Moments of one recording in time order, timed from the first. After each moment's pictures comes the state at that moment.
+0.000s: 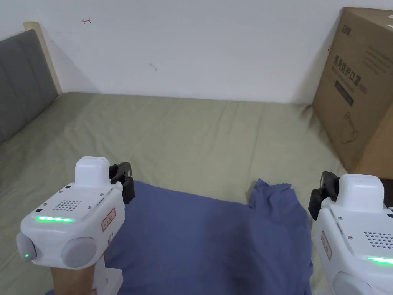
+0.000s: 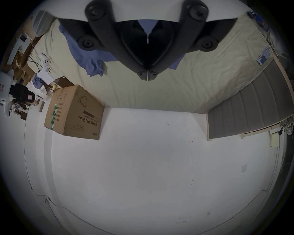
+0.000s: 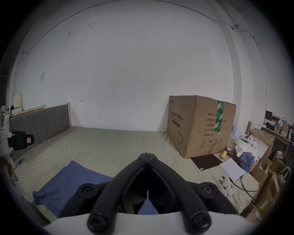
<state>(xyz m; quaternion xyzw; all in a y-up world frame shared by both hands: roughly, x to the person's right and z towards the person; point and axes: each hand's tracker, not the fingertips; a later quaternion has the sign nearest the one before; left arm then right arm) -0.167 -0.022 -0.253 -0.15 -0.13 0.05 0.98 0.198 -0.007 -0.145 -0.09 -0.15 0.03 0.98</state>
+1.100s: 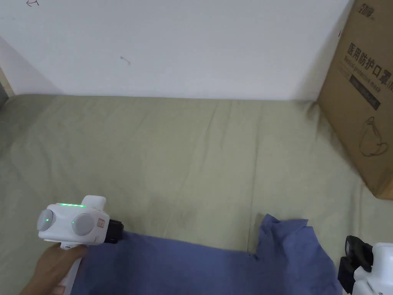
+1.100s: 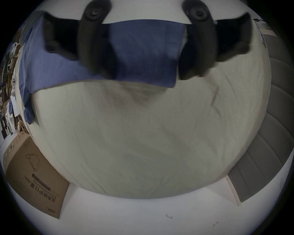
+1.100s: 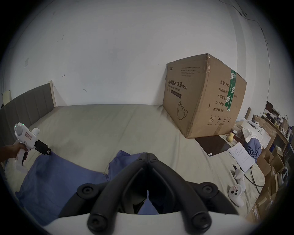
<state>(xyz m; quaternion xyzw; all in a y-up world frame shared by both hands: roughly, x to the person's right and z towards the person) -0.157 -0.226 -0.598 -0.52 -0.09 -0.06 0.84 0.261 -0.102 -0.290 -0.22 -0.19 0.01 0.96</state>
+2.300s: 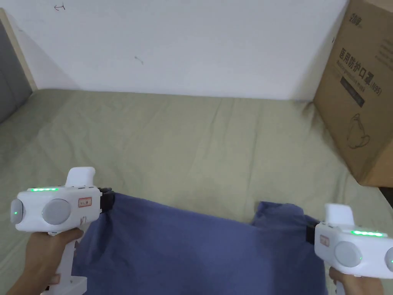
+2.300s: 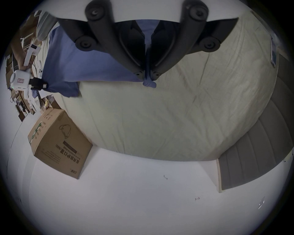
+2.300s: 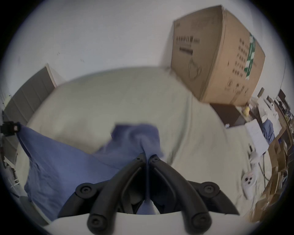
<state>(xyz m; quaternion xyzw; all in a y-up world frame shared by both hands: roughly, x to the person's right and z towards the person) -0.198 -0.088 -0.442 -0.38 -0.14 0.05 0.91 0.307 -0.136 -0.320 -0.36 -0.13 -0.05 0.92</state>
